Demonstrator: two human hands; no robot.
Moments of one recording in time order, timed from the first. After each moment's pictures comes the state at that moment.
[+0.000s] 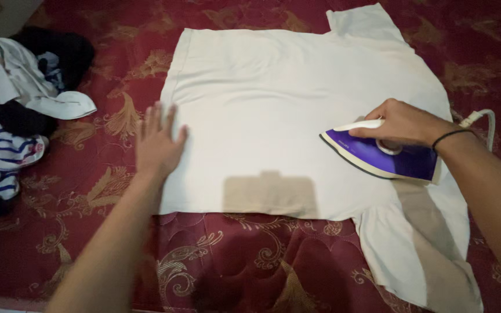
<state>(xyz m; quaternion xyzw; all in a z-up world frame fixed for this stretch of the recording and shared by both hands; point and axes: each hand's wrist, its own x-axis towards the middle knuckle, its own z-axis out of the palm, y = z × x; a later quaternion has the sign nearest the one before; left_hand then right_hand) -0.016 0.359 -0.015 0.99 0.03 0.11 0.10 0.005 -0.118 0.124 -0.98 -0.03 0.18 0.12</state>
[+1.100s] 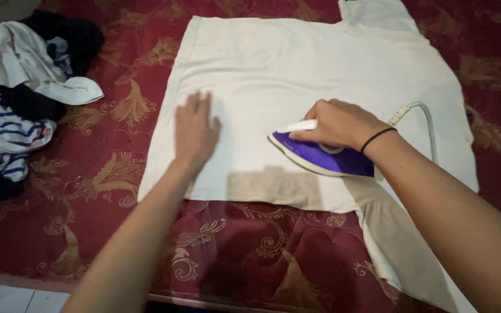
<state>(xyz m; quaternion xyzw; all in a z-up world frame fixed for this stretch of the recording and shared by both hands) -0.024 0.290 -0.009 0.97 -0.02 0.19 0.17 -0.027 0.003 0.136 -0.98 -0.12 0.17 0.06</state>
